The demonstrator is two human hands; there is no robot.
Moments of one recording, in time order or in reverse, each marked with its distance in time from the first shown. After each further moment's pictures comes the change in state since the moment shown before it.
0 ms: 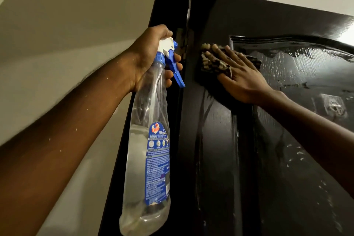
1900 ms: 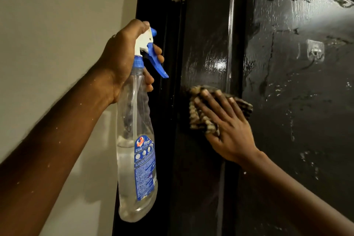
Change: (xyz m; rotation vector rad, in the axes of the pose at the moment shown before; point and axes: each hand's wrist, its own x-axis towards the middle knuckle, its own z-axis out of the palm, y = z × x) left_hand -0.099 -0.066 -0.033 -0.077 0.015 -0.015; right_hand -0.217 -0.137 0.066 -0.050 -0.069 0.011
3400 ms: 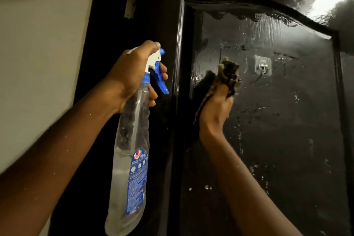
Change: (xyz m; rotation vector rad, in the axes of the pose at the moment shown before) left_hand 0.021 0.003 0.143 0.076 -0.006 -0.042; right_hand 0.050 0.072 -0.046 1.404 0.748 0.914
